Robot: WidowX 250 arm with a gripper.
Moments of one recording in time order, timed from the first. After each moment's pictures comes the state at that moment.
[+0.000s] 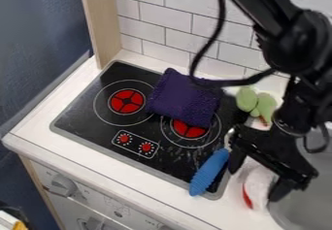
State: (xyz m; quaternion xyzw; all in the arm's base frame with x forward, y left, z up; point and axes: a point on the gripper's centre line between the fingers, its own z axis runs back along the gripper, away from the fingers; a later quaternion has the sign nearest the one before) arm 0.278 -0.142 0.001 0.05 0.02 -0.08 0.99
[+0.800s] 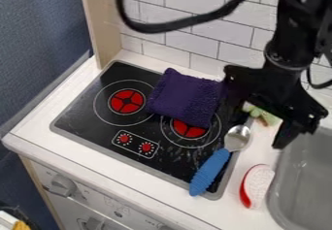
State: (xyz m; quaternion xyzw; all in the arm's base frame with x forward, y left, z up) arm 0.276 -0.129 0.093 0.03 -0.08 -0.07 0.99
